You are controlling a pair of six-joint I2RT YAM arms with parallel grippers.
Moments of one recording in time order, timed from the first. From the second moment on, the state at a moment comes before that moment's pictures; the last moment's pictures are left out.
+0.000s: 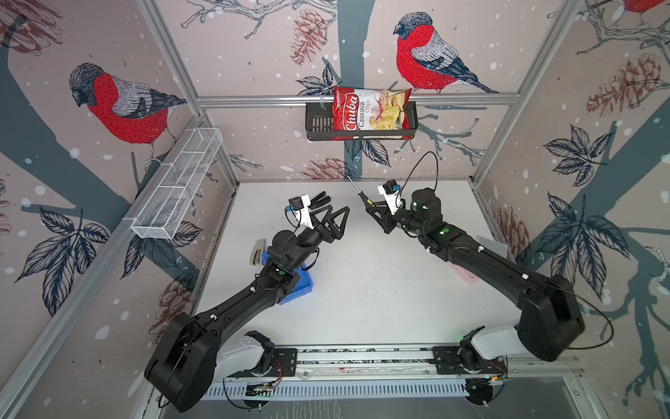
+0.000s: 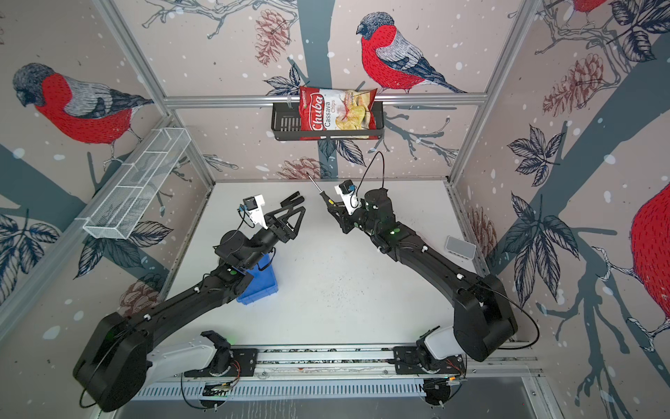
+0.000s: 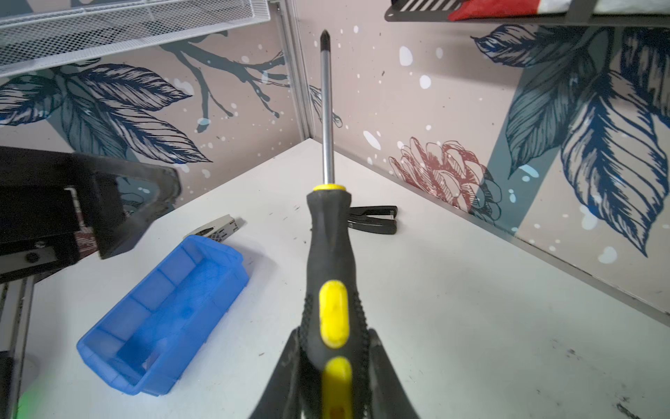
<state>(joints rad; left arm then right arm) -0.54 1.19 0.61 0.81 0.21 -0.74 0.60 1.44 1.07 0.09 -0.38 -0.05</state>
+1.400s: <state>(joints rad) -0.54 1.37 0.61 1.11 0.22 -0.92 0.68 1.46 1.08 0.17 -0.55 -0.01</state>
